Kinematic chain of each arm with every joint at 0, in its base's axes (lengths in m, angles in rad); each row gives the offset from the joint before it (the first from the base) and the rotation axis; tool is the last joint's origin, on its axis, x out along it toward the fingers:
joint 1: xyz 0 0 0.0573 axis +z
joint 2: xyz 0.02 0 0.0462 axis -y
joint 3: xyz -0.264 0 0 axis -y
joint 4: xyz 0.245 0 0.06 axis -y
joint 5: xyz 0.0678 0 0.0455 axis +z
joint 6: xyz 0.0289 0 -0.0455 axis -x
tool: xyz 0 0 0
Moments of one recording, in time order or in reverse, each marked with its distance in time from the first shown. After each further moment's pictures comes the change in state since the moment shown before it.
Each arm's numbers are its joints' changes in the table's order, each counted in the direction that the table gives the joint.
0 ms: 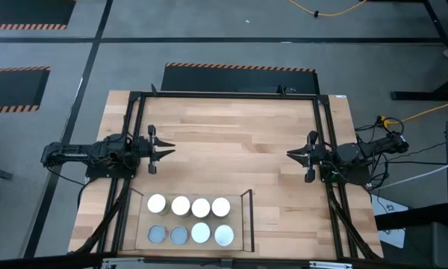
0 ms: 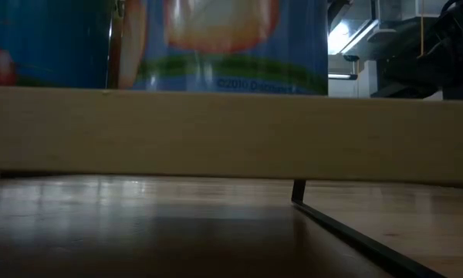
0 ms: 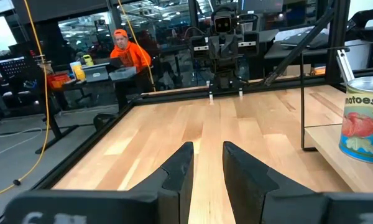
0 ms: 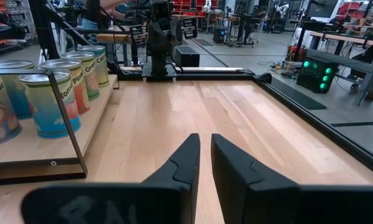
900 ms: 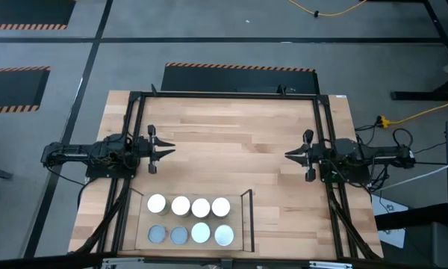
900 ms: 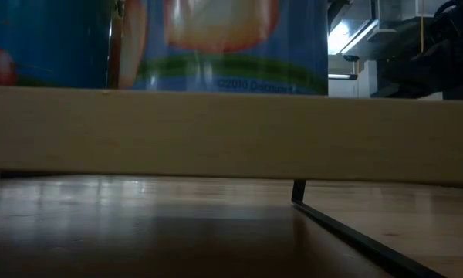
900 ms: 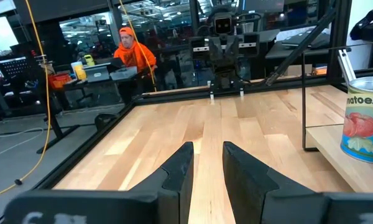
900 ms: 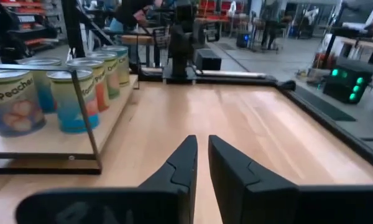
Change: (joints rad) left arm 0.000 0.000 0.000 0.001 0.004 -0.001; right arm -0.252 0.004 -0.009 0.016 0.373 0.056
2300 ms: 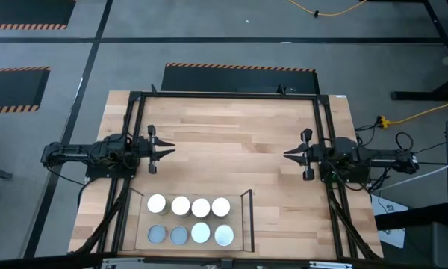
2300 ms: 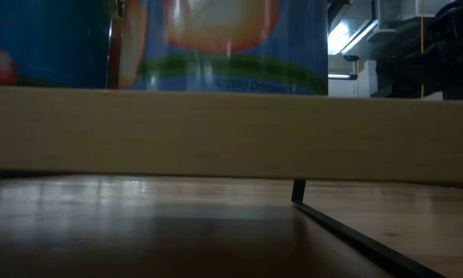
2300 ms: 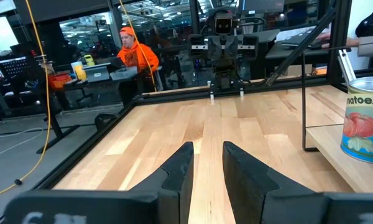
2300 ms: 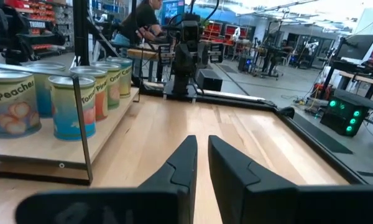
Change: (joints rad) left arm 0.000 0.000 0.000 0.001 0.000 0.000; right arm -0.109 -0.021 -0.060 0.170 0.143 0.100
